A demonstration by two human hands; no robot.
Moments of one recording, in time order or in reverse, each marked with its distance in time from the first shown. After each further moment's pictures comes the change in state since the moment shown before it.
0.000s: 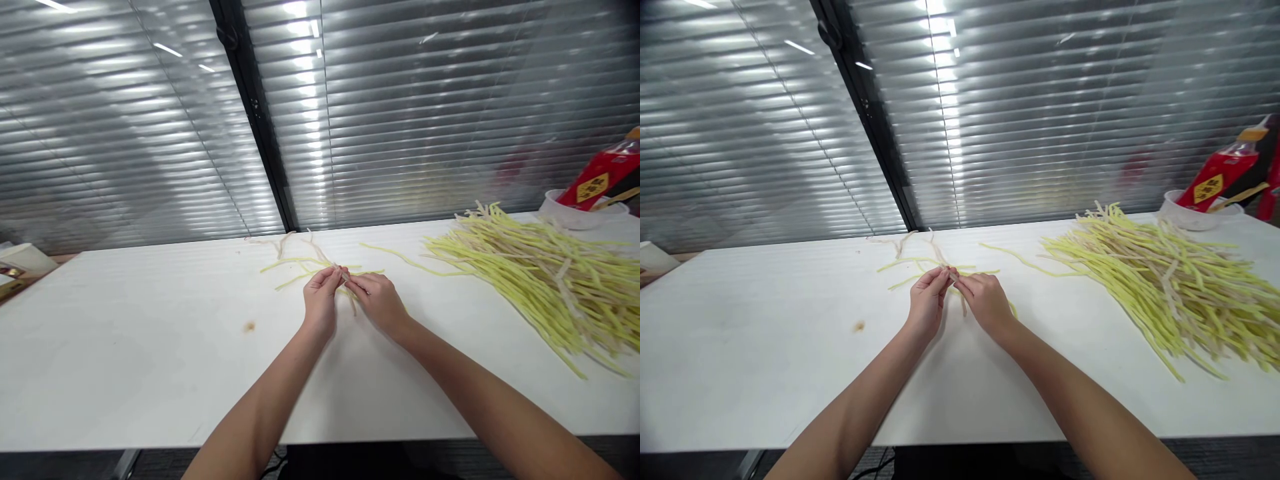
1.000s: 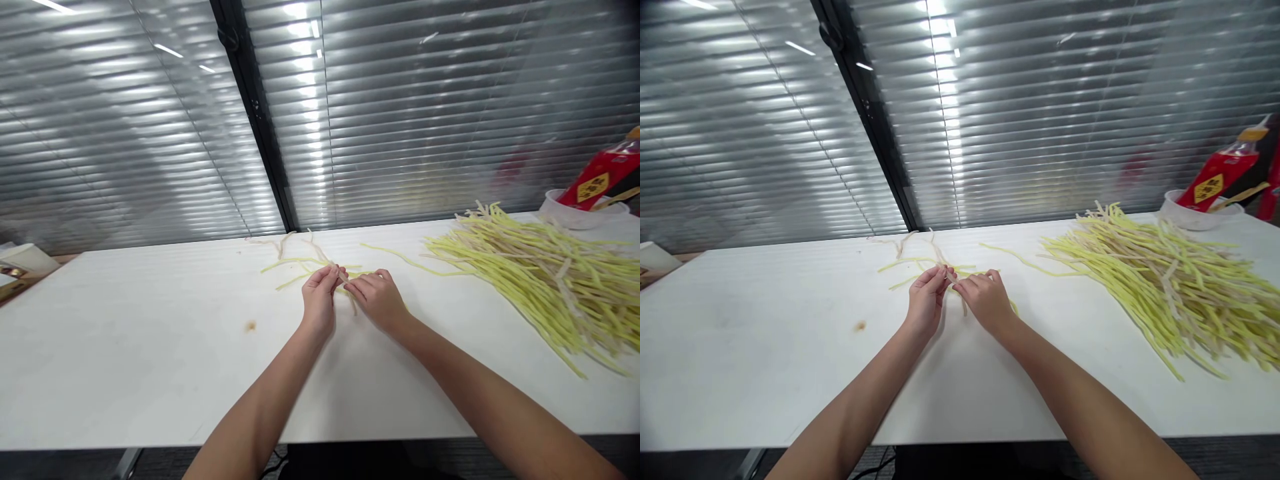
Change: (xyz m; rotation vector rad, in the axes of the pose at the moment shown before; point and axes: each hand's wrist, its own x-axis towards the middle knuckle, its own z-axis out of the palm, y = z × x) left_hand 0.002 0.003 -0.001 -0.042 -0.014 -0.027; right_hand -0.001 0.002 -0.001 -0.317 0.008 -0.171
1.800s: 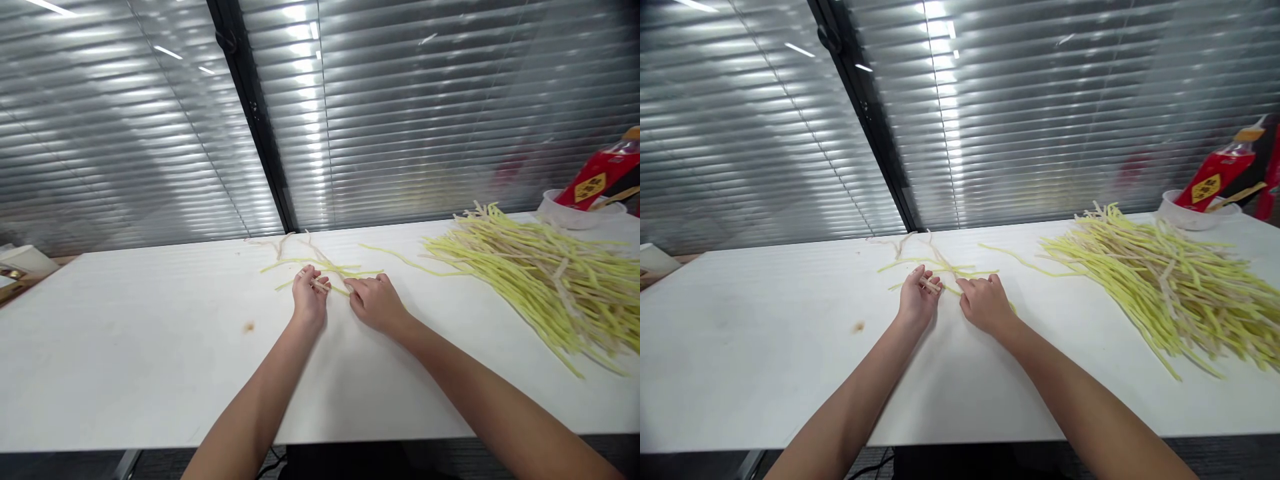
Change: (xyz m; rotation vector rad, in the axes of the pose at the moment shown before) left_hand 0.017 0.009 -0.011 -0.128 0.305 -0.084; right_hand -0.004 -0.002 0.000 0.009 -0.208 0.100
